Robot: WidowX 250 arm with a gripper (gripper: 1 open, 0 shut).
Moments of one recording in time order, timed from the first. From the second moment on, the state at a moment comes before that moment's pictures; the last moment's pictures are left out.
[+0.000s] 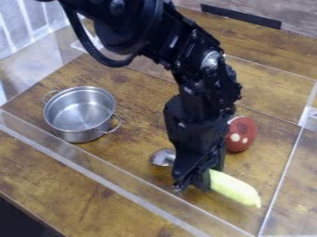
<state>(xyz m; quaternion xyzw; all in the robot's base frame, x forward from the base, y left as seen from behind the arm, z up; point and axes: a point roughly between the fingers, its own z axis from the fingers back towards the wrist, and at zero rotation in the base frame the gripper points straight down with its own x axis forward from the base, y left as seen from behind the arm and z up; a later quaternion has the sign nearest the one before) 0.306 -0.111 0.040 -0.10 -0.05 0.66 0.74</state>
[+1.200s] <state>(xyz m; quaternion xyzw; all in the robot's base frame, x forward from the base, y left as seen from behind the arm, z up) 0.337 -0.051 0.124 -0.07 -0.09 0.74 0.66</state>
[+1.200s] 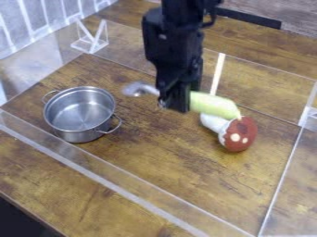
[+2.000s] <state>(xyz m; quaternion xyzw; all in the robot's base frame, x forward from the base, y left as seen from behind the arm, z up) 0.338 0.062 0.127 -0.07 -0.10 0.78 0.61</state>
